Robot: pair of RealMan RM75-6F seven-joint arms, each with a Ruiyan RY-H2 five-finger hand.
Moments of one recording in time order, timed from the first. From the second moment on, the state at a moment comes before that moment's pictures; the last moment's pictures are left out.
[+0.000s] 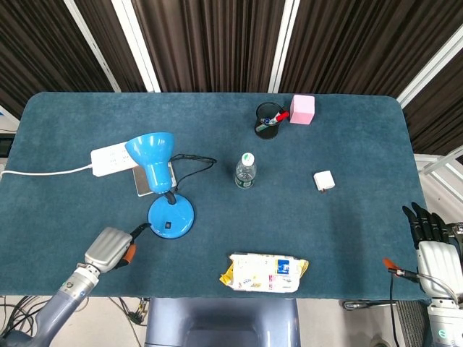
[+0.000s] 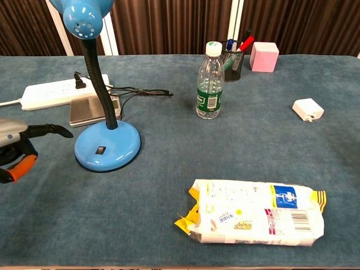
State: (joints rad) left arm -0.41 -1.32 0.01 -1.68 1.41 0.98 0.28; right arm 0.03 -1.10 0.09 -1.78 -1.47 1.53 -0.06
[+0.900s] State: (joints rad) left arm -0.50 -1.43 -0.01 -1.64 1.28 0.91 0.39; right arm 0.03 -1.10 0.09 -1.78 -1.45 1.53 -0.08
